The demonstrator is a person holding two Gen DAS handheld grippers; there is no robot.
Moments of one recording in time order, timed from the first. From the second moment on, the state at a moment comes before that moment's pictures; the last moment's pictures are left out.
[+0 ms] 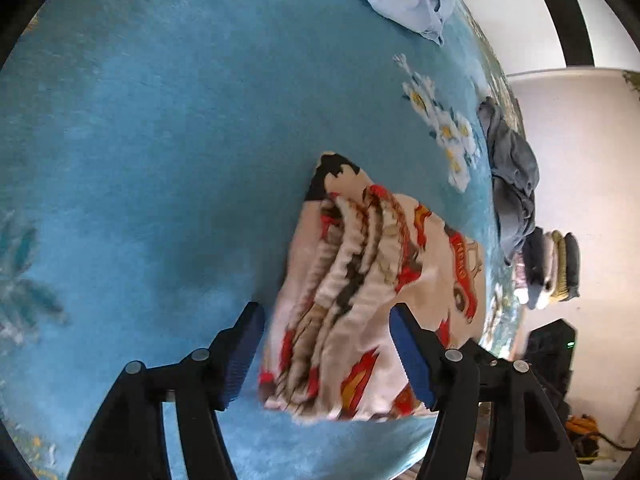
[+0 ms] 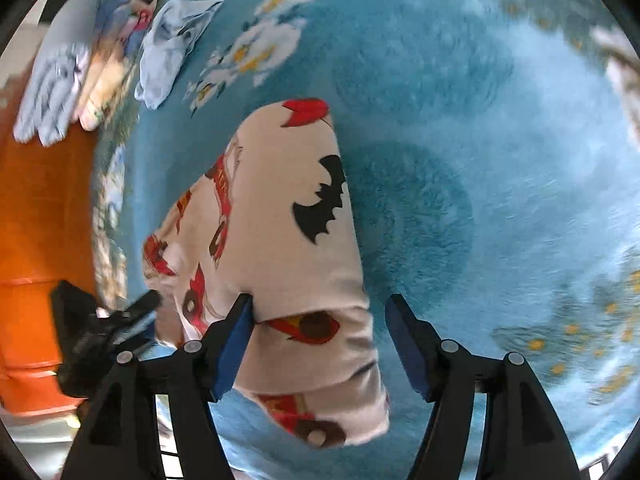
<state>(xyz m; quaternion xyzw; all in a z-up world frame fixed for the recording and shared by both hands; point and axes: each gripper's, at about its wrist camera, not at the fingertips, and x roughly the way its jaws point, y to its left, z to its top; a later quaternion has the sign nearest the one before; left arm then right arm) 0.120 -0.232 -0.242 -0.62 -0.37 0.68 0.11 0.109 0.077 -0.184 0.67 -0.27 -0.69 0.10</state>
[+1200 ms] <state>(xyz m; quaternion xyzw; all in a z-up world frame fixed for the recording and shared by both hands) 0.097 -0.091 0.088 -0.55 -0.27 0.75 0.25 0.130 0.177 0.086 0.56 -0.35 -0.75 0.09</state>
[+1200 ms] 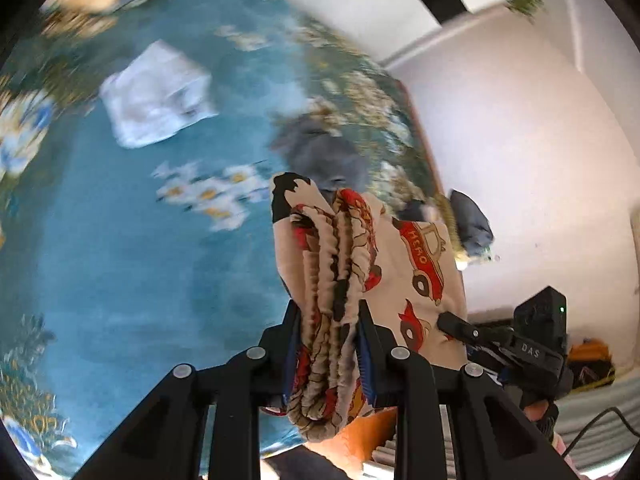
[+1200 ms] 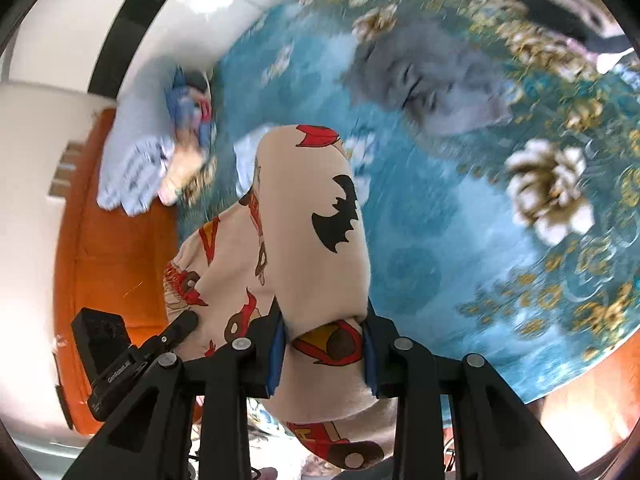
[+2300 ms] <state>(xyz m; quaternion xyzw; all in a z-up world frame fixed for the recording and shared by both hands) -0.123 0.584 0.140 -0.55 -0.21 0.74 0.31 -0.067 0.853 0.178 0.49 -0.33 -0.80 0.11</state>
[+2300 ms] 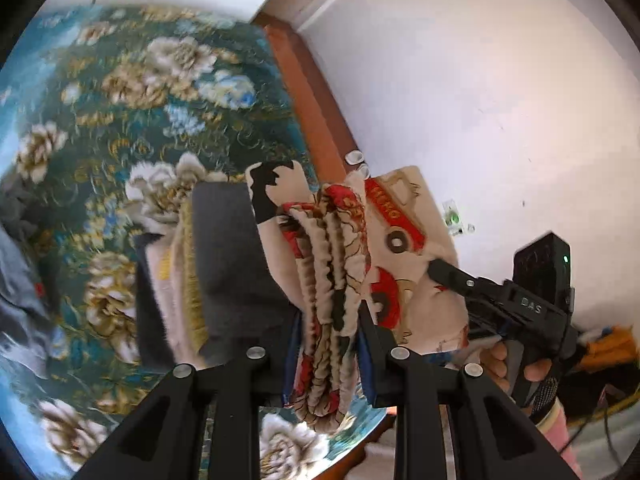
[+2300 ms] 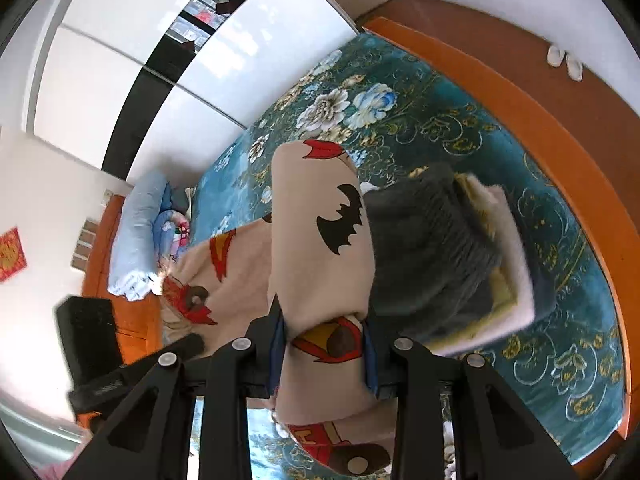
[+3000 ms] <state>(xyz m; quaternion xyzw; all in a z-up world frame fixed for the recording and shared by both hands) -0.147 0.583 0.046 -0.62 -0.25 0.70 0.24 -0.114 0.893 0.087 0.53 -0.31 -0.78 0.12</state>
